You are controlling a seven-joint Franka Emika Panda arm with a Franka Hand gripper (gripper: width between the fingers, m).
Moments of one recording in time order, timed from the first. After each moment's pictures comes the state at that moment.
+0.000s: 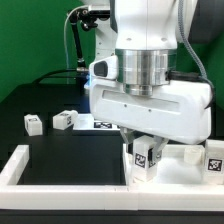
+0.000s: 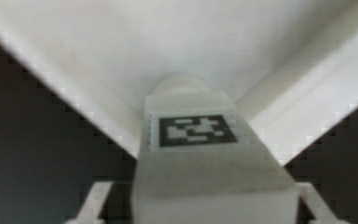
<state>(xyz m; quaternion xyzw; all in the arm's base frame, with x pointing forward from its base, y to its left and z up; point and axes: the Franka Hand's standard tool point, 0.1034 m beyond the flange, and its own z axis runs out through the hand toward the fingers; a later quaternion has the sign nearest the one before) 0.672 -0.012 0.071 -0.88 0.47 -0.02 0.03</state>
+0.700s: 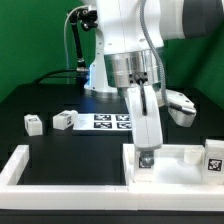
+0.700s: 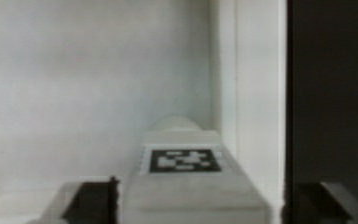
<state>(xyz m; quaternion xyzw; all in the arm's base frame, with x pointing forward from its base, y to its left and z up) 0.671 -0.007 0.068 -0.70 0.71 0.01 0.09</state>
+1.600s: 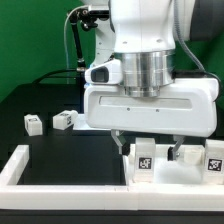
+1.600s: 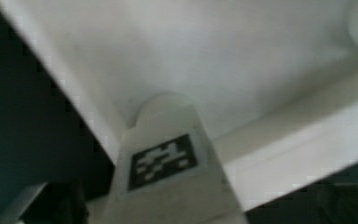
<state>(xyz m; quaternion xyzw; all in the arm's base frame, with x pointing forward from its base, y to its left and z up) 0.670 -0.003 0.069 -0.98 0.21 -0.03 0.05</state>
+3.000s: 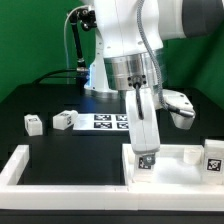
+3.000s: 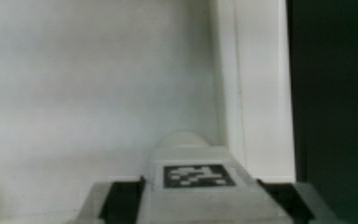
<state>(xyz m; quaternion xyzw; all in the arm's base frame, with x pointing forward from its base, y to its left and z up) 0.670 -0.003 0.066 -0.65 0.75 0.04 0.10</state>
